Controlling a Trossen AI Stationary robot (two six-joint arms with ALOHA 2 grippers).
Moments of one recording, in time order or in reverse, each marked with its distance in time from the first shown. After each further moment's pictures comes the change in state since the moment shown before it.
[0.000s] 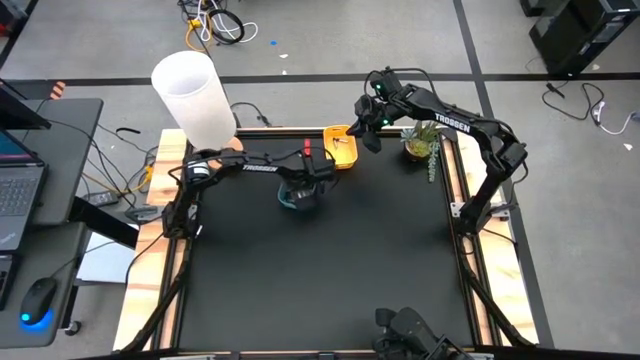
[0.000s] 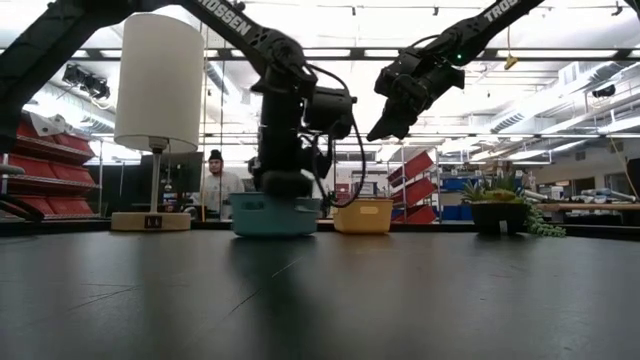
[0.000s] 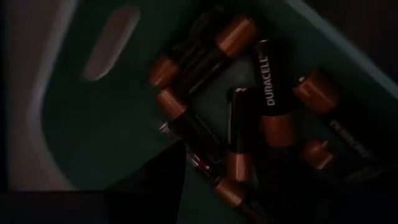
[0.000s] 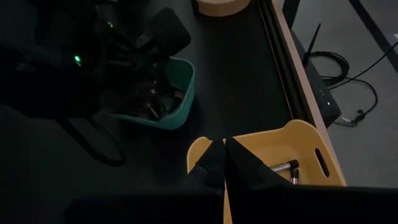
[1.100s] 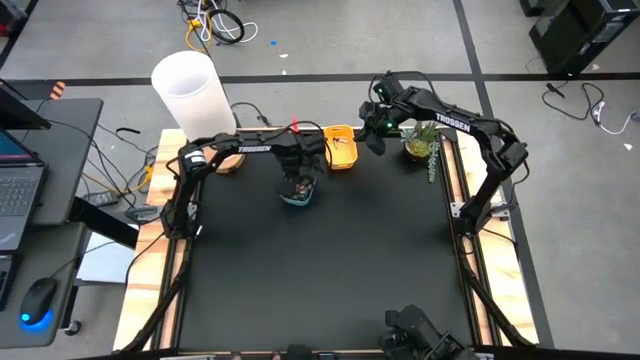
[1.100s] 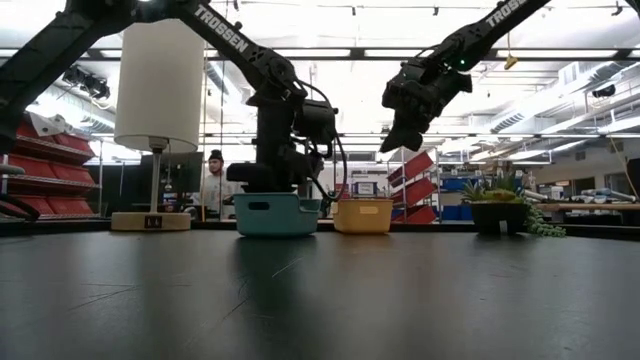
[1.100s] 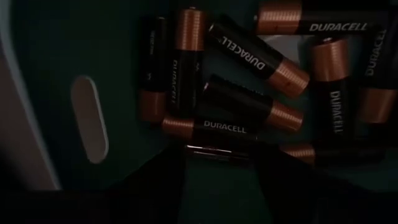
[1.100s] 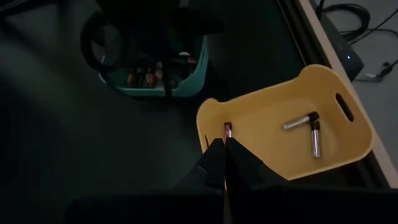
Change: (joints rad) left arm 0.178 -0.007 0.027 0.009 0.214 0.855; right arm -0.032 0.000 -0.036 -0.097 0.000 0.055
